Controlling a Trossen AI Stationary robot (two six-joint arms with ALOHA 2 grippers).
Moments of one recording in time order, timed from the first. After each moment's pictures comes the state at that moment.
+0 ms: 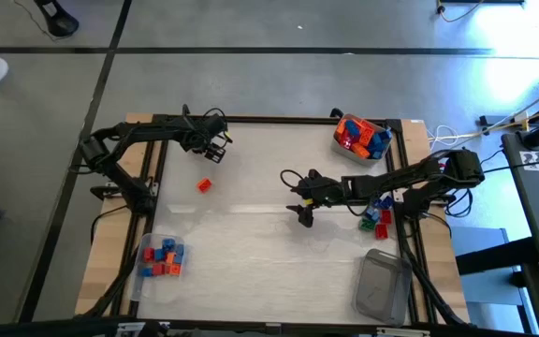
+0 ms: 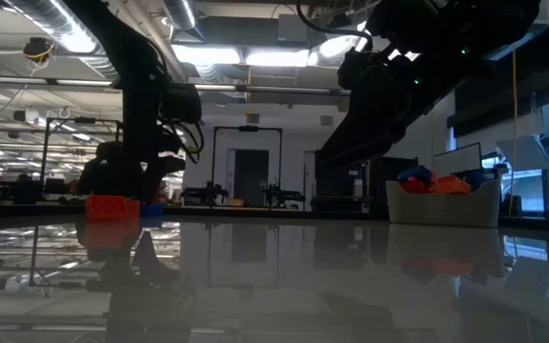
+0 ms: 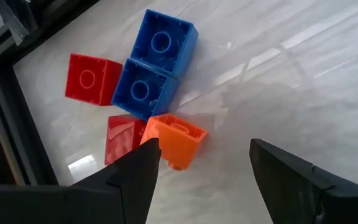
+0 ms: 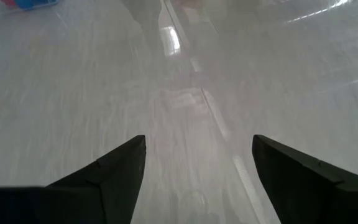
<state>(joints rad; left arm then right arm) 0.68 1.57 0.89 -0.69 -0.39 -0.38 0.05 1.53 0.72 0.17 0.15 0.24</state>
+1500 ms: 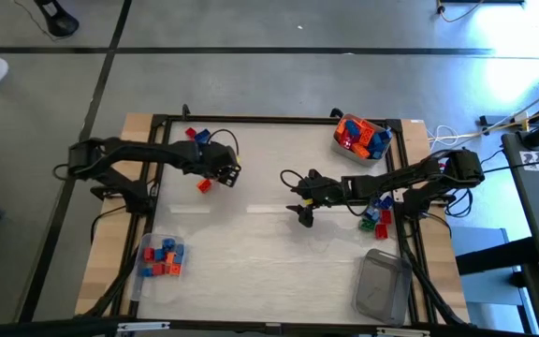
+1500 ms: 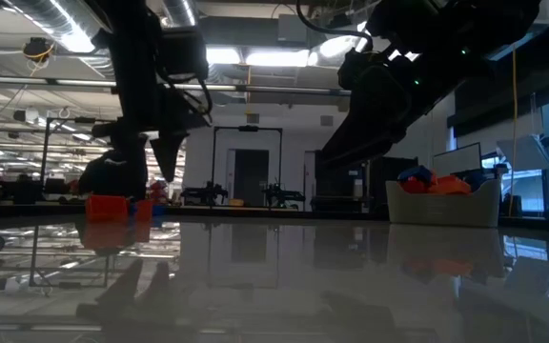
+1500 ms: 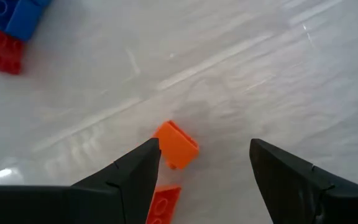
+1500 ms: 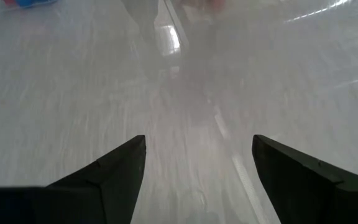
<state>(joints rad) 0.26 1.44 0.89 -0.75 -0.32 -0.84 0.05 1.53 0.72 0.16 0.15 0.23</state>
